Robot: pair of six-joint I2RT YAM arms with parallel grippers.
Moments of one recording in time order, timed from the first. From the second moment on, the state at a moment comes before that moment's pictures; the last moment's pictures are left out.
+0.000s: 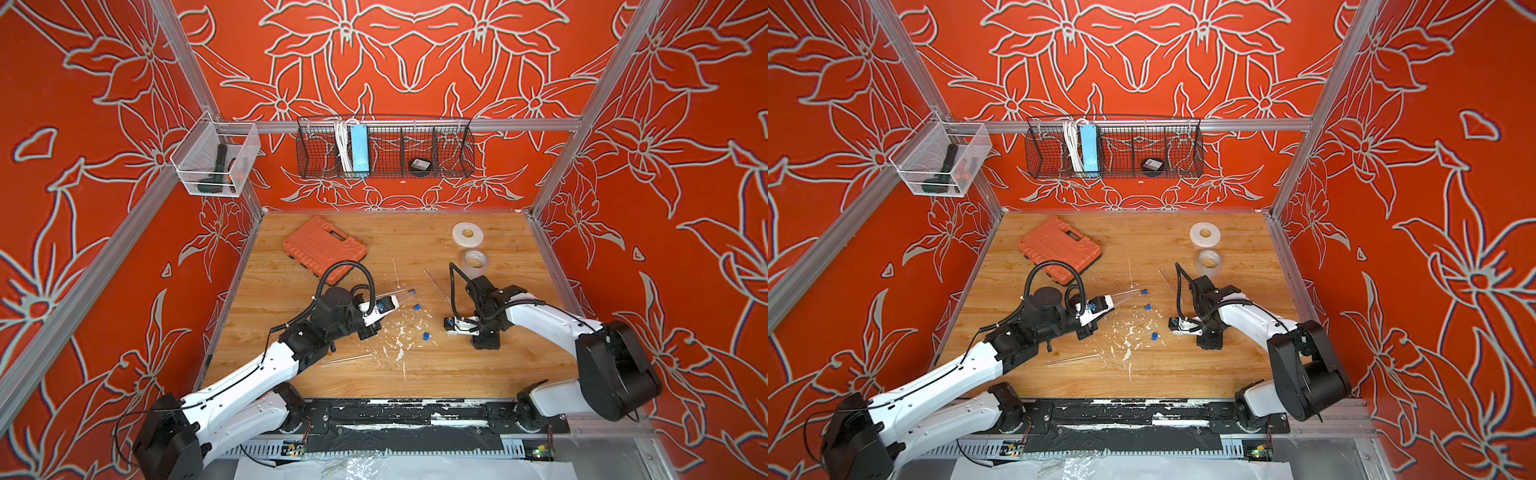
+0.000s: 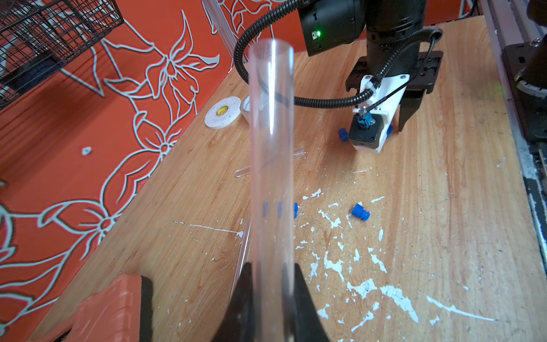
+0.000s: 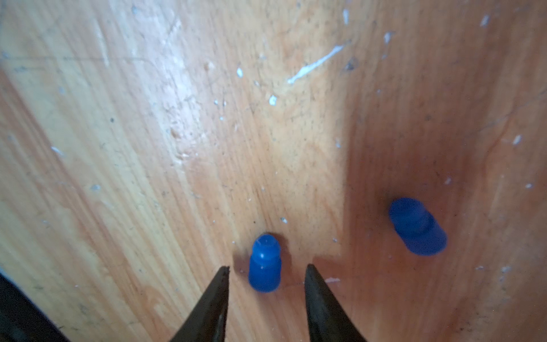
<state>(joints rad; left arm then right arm) -0.66 0.94 0.56 -0.03 0.25 0.53 0.43 1.42 0.76 -0.87 -0.04 -1.02</state>
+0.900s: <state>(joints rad) -0.67 0.94 0.56 -0.02 0.25 0.53 0.43 1.47 0.76 -0.85 -0.04 -1.02</state>
